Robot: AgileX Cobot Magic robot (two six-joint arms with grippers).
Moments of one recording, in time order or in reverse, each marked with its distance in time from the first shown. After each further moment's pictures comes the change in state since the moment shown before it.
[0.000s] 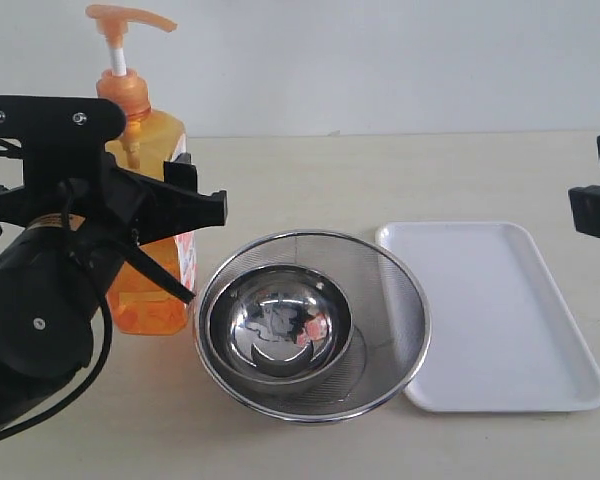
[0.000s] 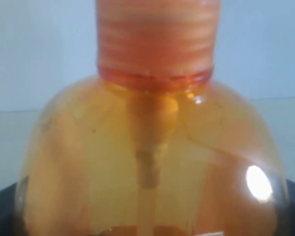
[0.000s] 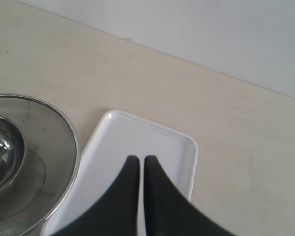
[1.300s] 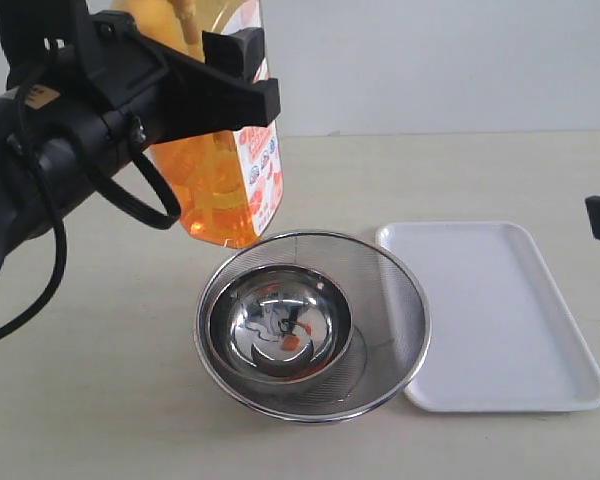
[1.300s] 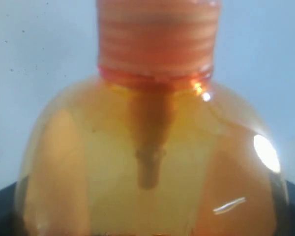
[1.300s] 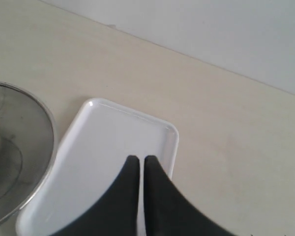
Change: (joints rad) left arm 0.002 -0.194 -0.130 0.297 0.257 -0.012; right arm 0.000 0.000 0.000 -0.028 0.080 0.003
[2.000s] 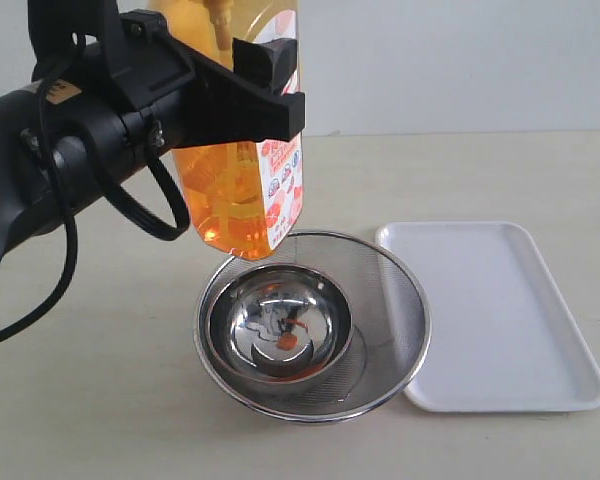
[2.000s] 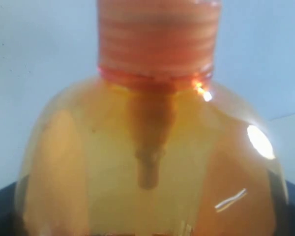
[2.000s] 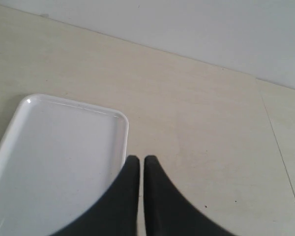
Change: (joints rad) left arm 0.002 0.000 -0.021 0.061 0.104 0.003; right arm 0.000 0.000 0.000 -0.124 0.155 0.133
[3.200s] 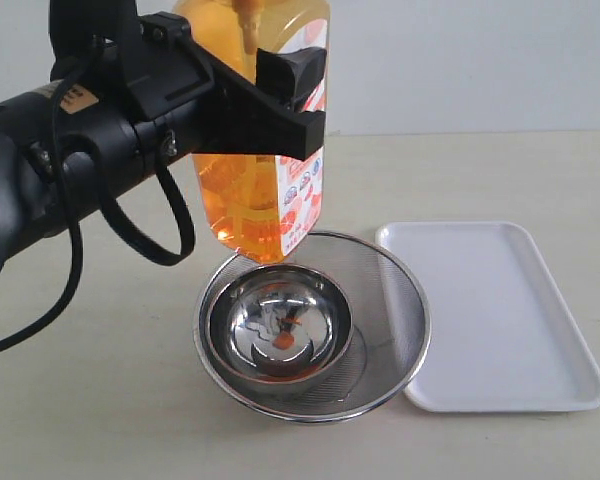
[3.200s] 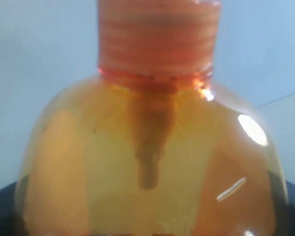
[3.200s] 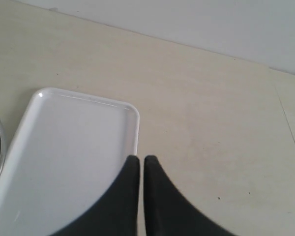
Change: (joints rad) left arm 0.000 0.000 0.000 0.164 0.054 -0.084; right arm 0.000 0.000 0.000 0.051 -0.006 0.000
